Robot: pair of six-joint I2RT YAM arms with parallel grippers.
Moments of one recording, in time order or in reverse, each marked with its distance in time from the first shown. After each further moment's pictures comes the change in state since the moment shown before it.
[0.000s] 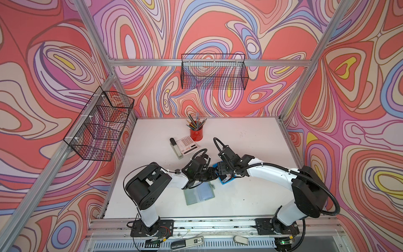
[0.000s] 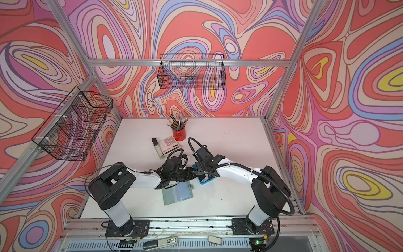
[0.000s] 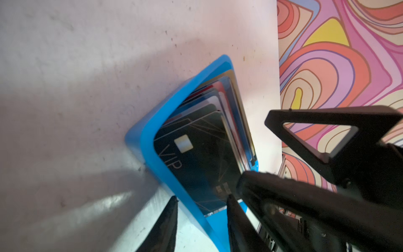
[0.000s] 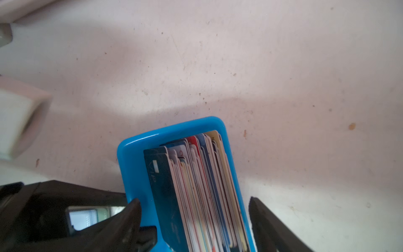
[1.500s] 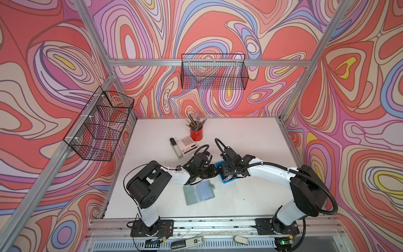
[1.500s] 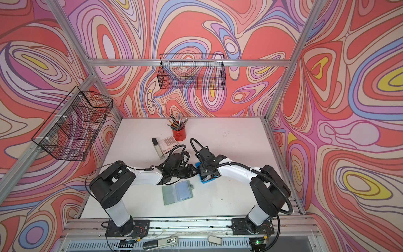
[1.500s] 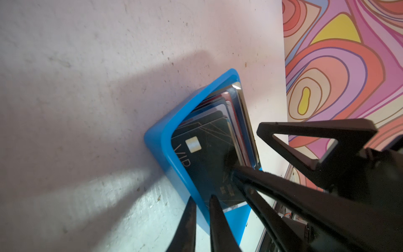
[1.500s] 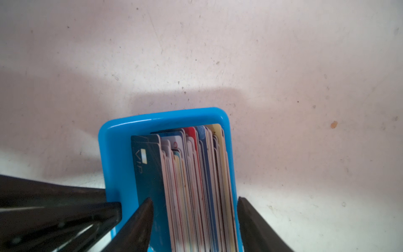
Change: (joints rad) left arm 0.015 0.029 0.087 -0.109 0.013 0.058; right arm -0.025 0.039 -0.022 -0.015 0.013 -0.081
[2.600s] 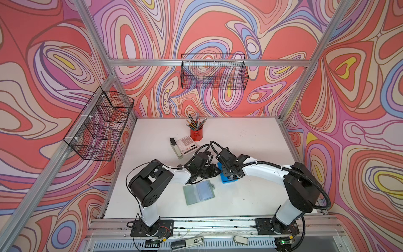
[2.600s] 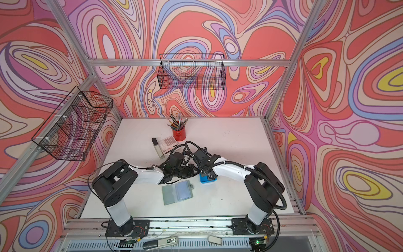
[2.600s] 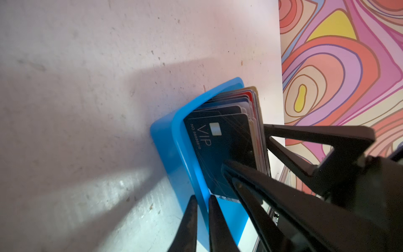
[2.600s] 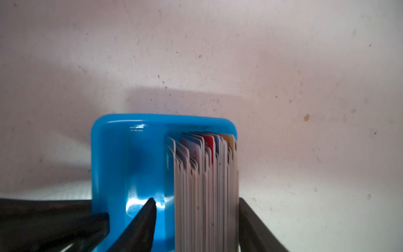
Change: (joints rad) left arm 0.001 0.027 0.021 0.013 0.027 -0.001; right arm 0.053 0.067 0.064 -0.087 0.138 0.046
